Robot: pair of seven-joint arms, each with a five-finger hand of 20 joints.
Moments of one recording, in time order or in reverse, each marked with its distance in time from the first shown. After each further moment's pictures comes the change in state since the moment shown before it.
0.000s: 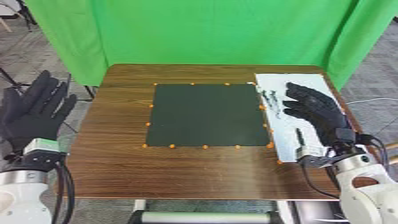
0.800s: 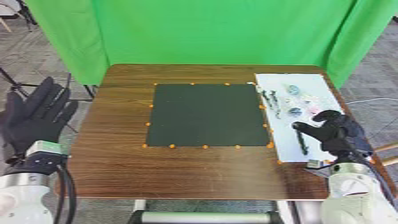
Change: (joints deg) left arm 0.9 0.0 0.6 -0.4 -1.1 1.7 -0.1; right arm -3.5 8.3 -12.0 -3.8 -67.6 18.9 32.5
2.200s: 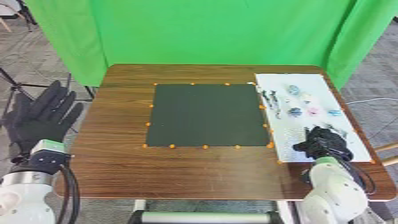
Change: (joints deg) left arm -1.3 -0.9 0.5 0.4 -0.6 0.9 -3.1; right arm 9.0 -2.3 -6.3 6.4 -2.8 -22.9 13.4
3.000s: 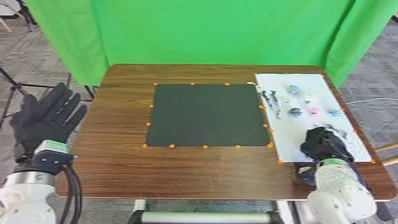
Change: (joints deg) left arm -0.4 -0.5 0.5 0.1 -0.3 -0.4 -1.7; right arm -1.9 -1.4 3.9 3.5 12.4 13.5 -7.6
